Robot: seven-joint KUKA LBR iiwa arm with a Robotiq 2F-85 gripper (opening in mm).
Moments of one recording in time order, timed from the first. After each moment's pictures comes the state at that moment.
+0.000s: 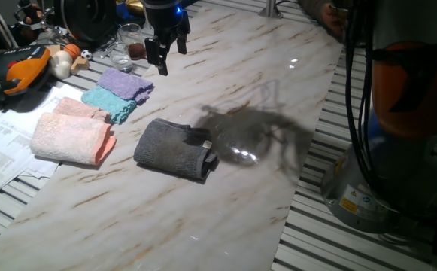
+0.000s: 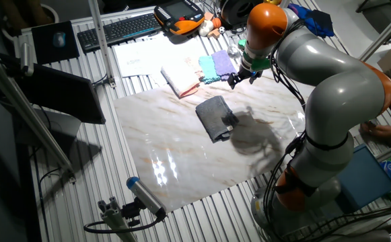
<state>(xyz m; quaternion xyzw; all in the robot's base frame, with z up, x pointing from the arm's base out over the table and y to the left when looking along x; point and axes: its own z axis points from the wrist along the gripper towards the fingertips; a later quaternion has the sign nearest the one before) 0.515 0.001 0.236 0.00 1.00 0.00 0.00</state>
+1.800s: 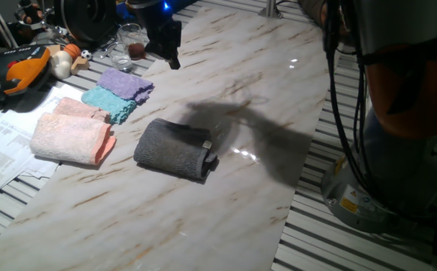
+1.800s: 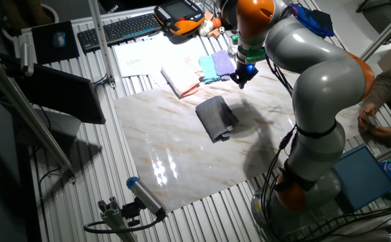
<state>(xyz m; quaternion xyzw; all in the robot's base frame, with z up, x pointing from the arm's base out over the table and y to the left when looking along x) 0.513 0.000 0.236 -0.01 1.00 -0.01 -0.09</state>
